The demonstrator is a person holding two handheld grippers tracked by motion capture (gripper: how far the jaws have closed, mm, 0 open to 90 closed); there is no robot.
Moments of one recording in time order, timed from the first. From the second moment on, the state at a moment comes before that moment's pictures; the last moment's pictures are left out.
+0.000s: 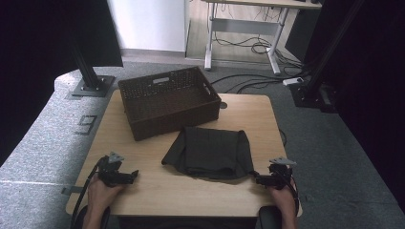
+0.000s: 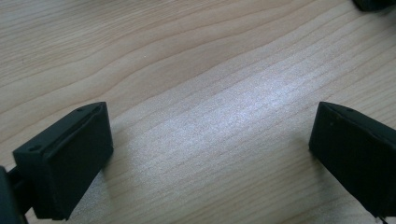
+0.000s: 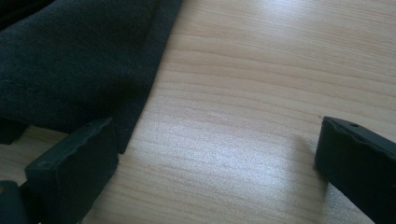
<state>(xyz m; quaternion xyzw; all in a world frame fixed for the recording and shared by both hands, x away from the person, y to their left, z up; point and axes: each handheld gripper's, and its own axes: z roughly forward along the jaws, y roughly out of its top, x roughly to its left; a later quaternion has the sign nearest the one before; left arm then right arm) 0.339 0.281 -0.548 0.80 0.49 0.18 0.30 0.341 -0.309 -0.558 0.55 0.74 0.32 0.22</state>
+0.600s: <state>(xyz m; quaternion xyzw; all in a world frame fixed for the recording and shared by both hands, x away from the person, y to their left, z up) 0.342 0.275 -0.548 0.81 0.47 0.17 0.30 0.341 -0.314 -0.555 0.55 0.74 0.33 0.20</state>
